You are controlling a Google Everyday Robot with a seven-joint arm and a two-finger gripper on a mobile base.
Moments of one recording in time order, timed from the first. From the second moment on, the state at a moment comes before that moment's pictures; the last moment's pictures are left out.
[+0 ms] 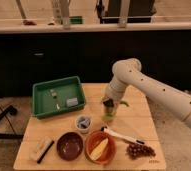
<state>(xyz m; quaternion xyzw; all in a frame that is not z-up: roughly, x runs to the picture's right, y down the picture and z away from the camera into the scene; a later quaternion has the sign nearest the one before) 0.080 0.086 0.777 -0.21 -0.31 -0.49 0.79</state>
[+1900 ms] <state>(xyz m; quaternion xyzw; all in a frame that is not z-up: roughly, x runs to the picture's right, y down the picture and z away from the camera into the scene) 0.098 0.101 0.792 -0.21 -0.33 -0.46 0.80</state>
